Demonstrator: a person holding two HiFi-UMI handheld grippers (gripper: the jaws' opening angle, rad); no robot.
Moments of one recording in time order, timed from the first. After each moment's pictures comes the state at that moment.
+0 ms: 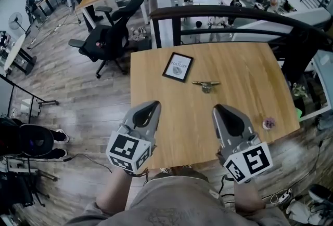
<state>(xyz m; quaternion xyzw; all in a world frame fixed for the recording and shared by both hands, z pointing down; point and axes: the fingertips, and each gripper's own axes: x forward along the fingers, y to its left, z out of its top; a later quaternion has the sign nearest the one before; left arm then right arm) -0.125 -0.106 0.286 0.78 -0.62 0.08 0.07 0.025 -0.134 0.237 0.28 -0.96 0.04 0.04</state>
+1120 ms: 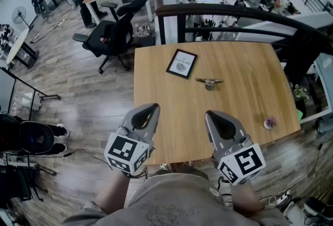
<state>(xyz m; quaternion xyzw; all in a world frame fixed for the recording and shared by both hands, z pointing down) -0.130 -0.073 0.292 0.77 -0.62 0.09 0.08 0.006 -0.098 0.262 0.24 -0.97 0.06 0.07</state>
